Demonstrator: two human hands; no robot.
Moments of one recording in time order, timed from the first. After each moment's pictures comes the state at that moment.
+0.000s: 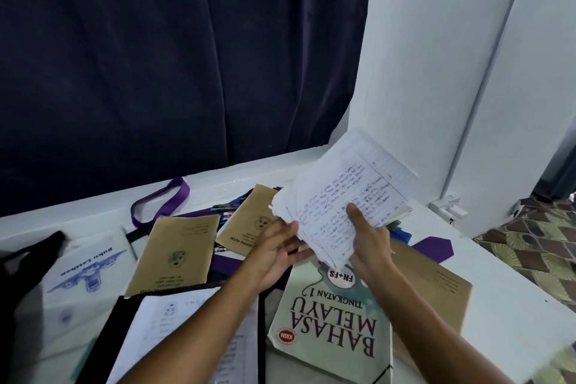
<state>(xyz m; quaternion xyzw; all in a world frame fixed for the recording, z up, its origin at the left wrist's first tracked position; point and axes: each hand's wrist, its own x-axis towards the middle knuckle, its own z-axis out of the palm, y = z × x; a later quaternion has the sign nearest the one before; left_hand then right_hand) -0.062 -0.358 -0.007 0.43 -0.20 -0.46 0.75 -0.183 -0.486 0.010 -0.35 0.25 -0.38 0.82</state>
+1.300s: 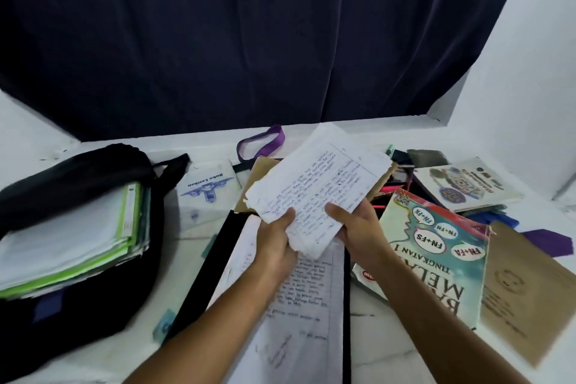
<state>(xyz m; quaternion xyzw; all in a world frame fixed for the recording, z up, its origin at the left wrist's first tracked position) -0.075 -0.204 -0.019 0.39 0.03 -0.21 0.89 -0.130 -0.331 -0.008 -0.54 0.06 -0.16 0.83</state>
